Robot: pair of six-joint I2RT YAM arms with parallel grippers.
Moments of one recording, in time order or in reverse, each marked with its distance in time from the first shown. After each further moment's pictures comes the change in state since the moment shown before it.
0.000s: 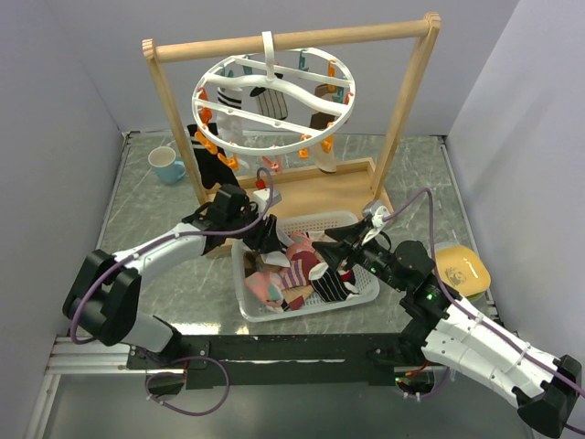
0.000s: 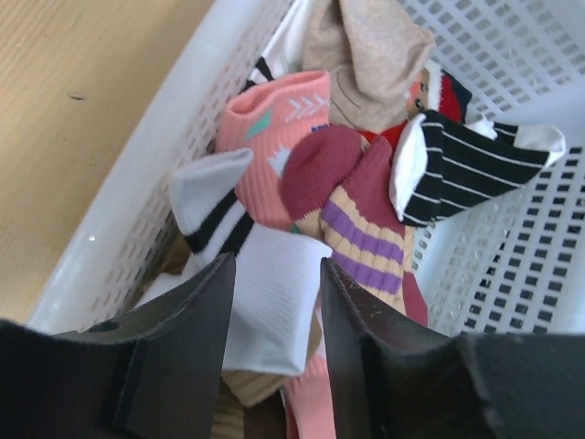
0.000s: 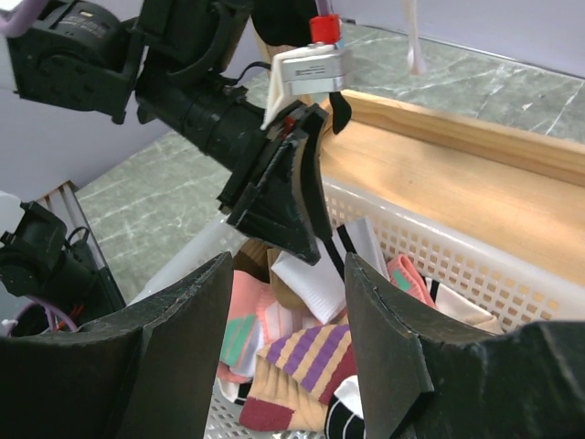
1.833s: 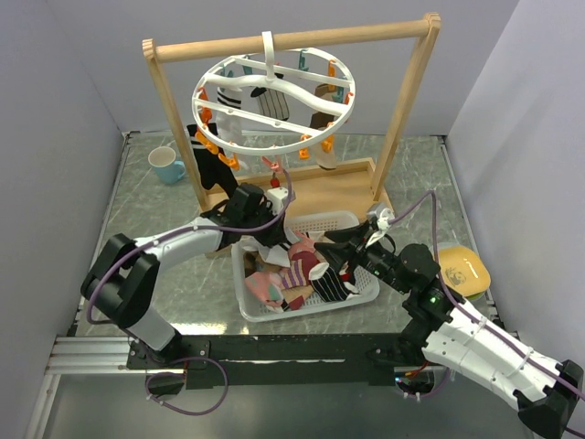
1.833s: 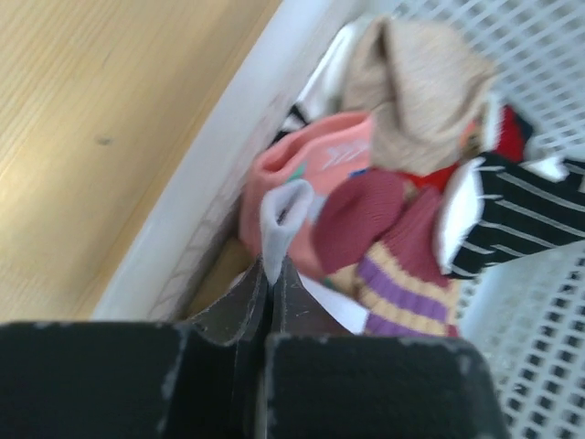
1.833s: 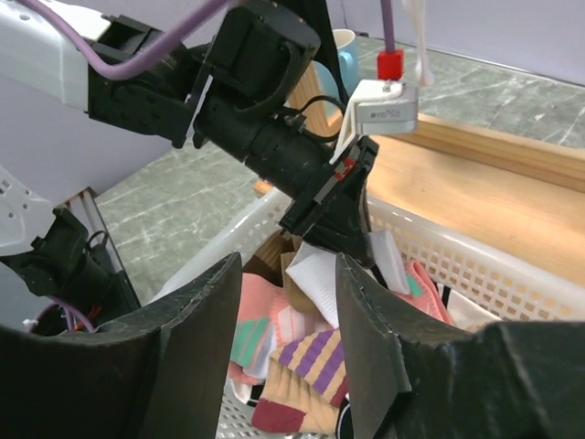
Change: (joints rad) left arm -0.071 0.153 0.081 0.051 -0.153 0.007; right arm 0.000 -0.045 -0.014 0.002 -0.021 0.021
